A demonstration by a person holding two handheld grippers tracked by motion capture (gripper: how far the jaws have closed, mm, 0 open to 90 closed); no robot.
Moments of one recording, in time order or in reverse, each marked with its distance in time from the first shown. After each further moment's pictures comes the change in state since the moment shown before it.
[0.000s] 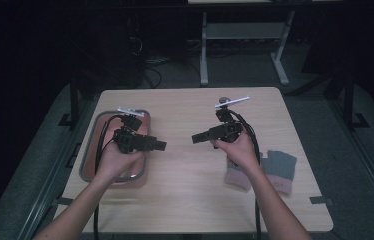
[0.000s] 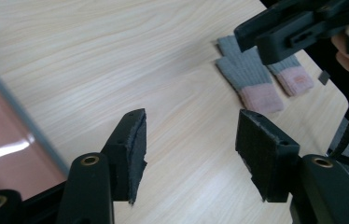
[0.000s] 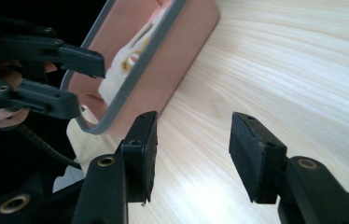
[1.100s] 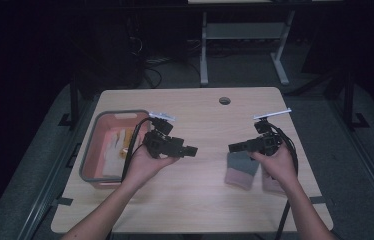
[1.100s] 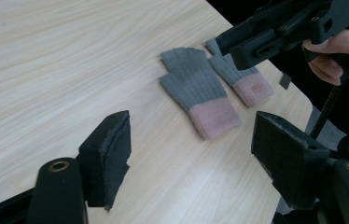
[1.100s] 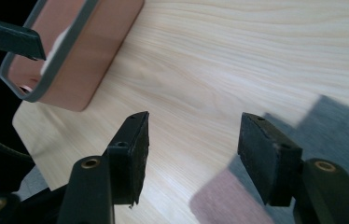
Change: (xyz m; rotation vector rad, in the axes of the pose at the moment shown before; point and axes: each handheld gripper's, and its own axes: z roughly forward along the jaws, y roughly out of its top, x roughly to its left) left arm -0.057 0.014 0.048 -0.021 -0.094 0.072; right arm -0.047 -0.056 -0.070 -0.058 -0.167 0.026
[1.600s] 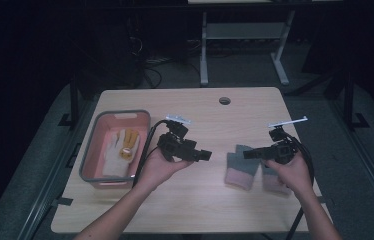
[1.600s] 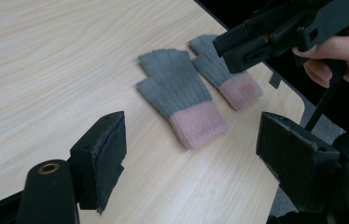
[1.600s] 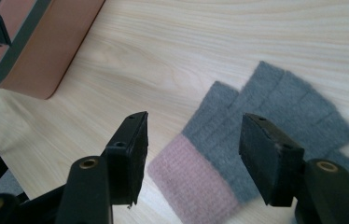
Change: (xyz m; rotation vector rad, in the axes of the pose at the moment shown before) left arm -0.021 0.006 0.025 0.009 -0.024 0.032; right arm -0.023 -0.028 -0.022 -0.012 -0.085 0.010
